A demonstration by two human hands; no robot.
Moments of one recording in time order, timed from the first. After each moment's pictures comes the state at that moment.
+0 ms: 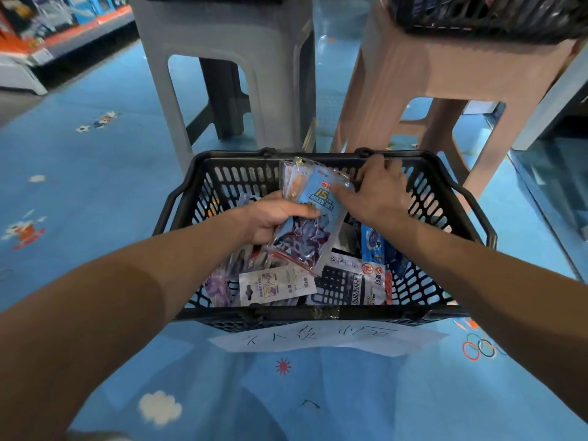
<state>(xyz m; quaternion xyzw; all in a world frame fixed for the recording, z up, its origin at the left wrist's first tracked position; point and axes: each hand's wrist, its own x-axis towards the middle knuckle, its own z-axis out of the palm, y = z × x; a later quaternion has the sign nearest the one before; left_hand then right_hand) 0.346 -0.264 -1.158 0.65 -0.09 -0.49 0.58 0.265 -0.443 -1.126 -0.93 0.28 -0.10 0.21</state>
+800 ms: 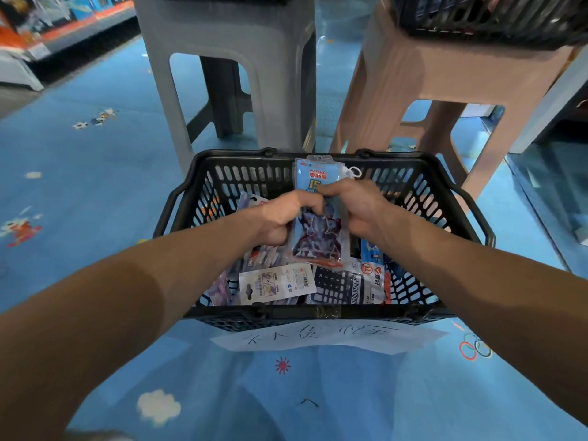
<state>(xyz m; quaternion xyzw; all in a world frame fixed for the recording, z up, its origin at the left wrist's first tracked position) 0.328 -0.283 -1.150 0.59 -0.10 -0.48 0.64 0.267 -0.409 -1.115 -0.55 0.31 -0.02 0.77</state>
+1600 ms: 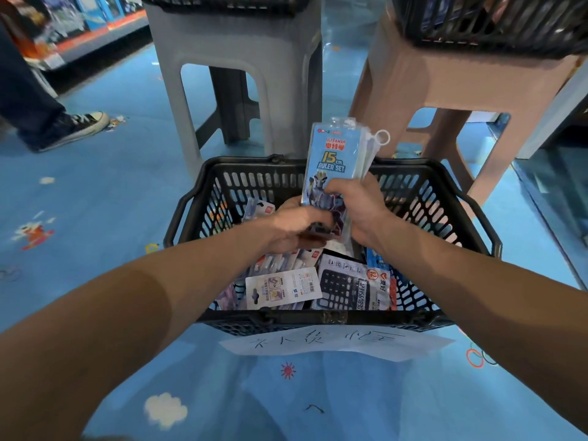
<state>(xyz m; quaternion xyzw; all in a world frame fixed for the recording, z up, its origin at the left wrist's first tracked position) 0.329 -0.280 -1.158 0.66 -0.06 -0.41 0.62 0.271 -0.401 -1.122 -0.62 0.24 -0.12 0.74</state>
